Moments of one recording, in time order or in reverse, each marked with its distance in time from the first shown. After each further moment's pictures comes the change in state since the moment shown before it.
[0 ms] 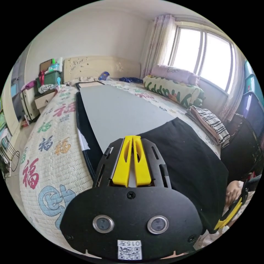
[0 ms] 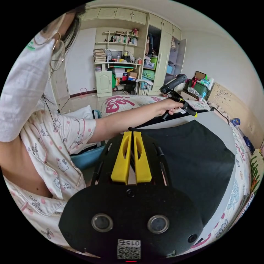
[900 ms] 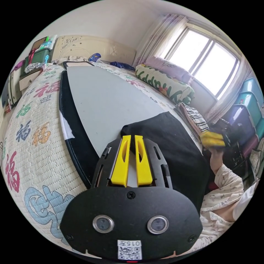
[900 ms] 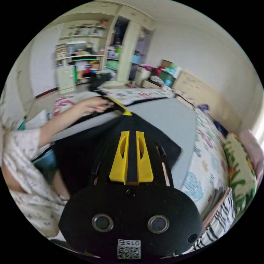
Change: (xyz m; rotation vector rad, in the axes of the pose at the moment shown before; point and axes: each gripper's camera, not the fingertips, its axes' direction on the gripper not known) left arm -0.130 -0.048 -0.009 -0.165 0.240 -0.076; right arm 0.270 -0.183 0.067 -0.099 0.258 0.073
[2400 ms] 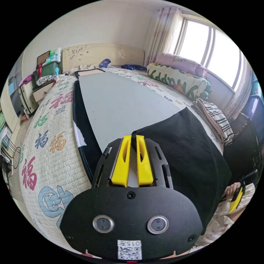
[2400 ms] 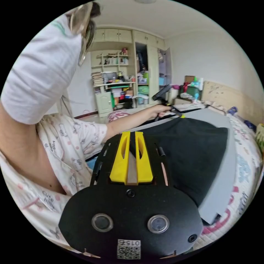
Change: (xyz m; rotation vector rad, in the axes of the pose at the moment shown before) left arm 0.014 -0.076 0.070 0.014 -0.253 0.039; right arm -0.231 0.041 -0.254 0.303 -0.287 0.105
